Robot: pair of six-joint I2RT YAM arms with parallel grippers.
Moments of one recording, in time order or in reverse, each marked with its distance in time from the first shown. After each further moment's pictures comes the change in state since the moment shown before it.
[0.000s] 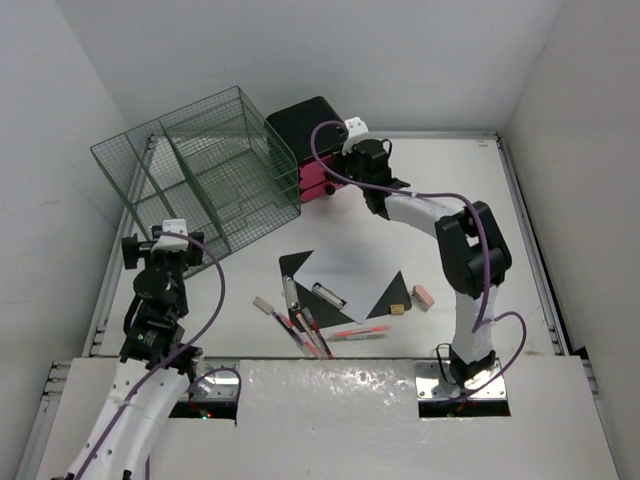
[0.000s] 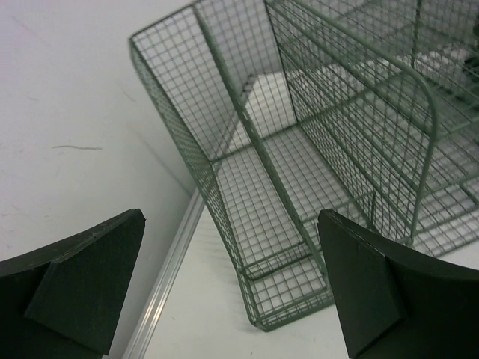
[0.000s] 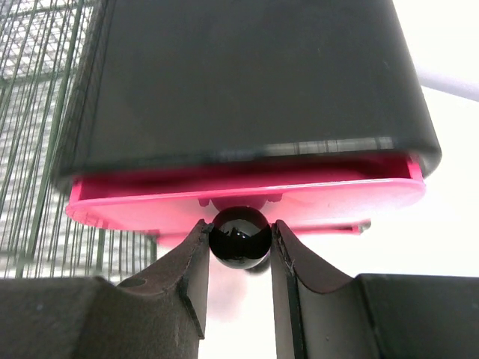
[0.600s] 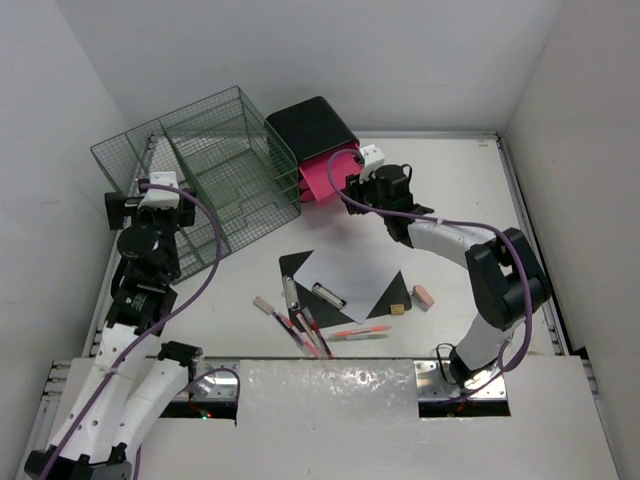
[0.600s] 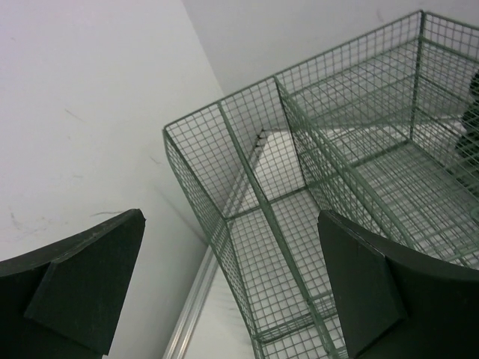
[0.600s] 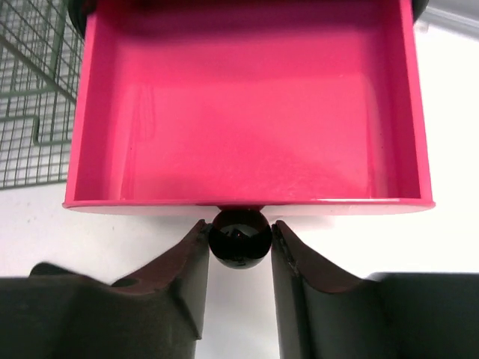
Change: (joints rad) left arm 0.000 0.307 0.357 0.023 -0.006 0.036; right arm -0.001 -0.296 -0.364 -0.023 -0.031 -0.029
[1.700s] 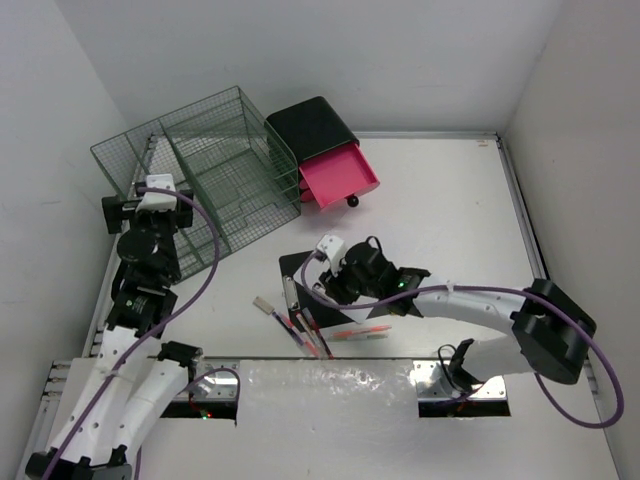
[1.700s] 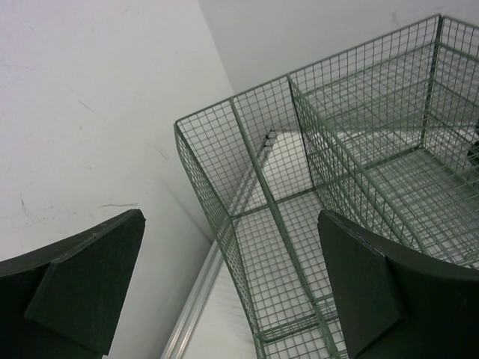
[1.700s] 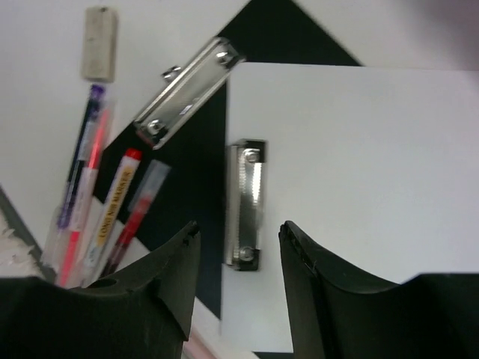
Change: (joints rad) left arm 0.000 -0.010 -0.023 0.026 -0.027 -0.003; right arm 0.449 -0.378 -0.359 -0.302 0.050 -0.085
